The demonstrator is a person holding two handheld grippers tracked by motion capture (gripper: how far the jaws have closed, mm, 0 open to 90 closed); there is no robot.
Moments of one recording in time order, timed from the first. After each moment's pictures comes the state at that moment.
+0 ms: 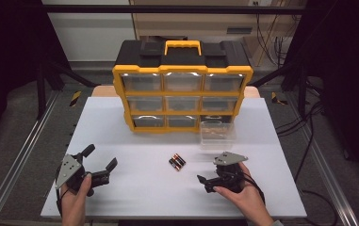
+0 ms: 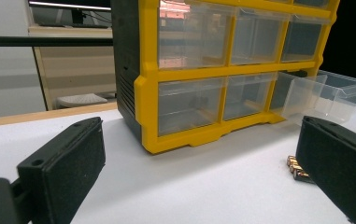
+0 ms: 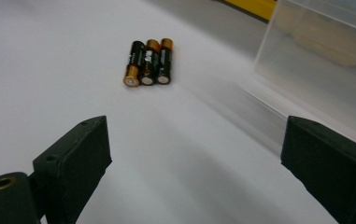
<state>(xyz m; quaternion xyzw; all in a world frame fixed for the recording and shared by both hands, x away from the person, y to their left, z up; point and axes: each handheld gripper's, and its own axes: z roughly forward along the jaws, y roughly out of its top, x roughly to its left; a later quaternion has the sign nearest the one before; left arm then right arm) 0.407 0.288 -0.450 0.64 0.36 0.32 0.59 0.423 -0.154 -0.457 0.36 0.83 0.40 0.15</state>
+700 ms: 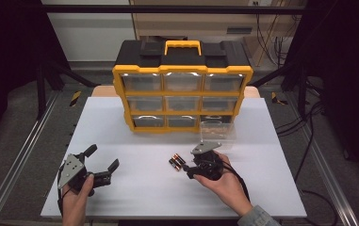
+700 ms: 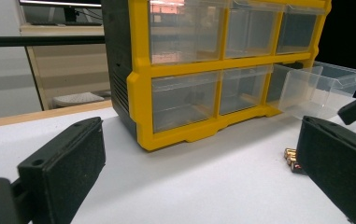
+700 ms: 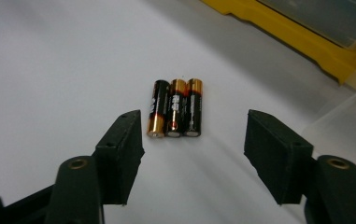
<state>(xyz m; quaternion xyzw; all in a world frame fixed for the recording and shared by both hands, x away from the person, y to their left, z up) 0.408 0.285 -0.451 0.66 0.35 0.32 0.59 0.453 -0.100 -0.443 0.35 0.84 0.37 0.15</state>
